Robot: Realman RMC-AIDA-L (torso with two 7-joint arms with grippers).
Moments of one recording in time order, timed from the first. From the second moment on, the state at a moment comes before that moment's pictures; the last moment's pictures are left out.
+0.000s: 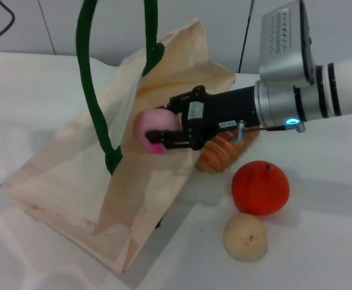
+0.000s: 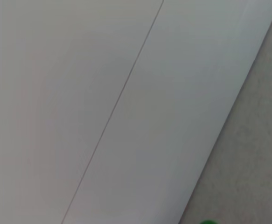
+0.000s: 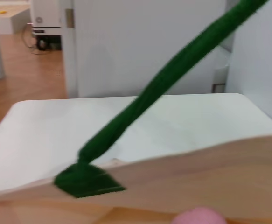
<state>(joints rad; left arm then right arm) -0.97 -1.88 2.86 -0.70 -0.66 1.91 -1.78 1.15 2.04 -0.50 -0.11 0.83 1.25 -2.02</state>
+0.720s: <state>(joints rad) -0.97 -1.88 2.86 -0.70 -0.66 1.91 -1.77 1.15 2.04 -0.50 -0.03 0.93 1.11 -2.13</state>
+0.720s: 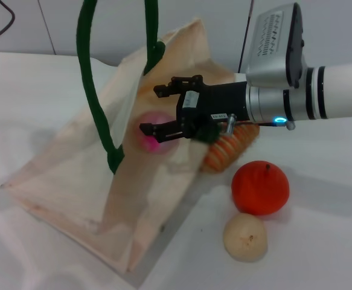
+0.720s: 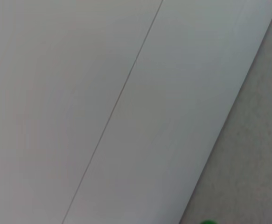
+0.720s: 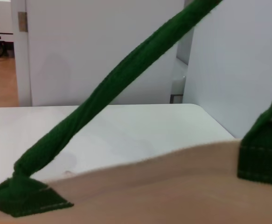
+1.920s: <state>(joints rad) -0.94 -1.88 2.86 -0.70 -0.62 1.89 -1.77 0.72 2.01 -0.27 -0.36 1.22 1.23 -2.07</state>
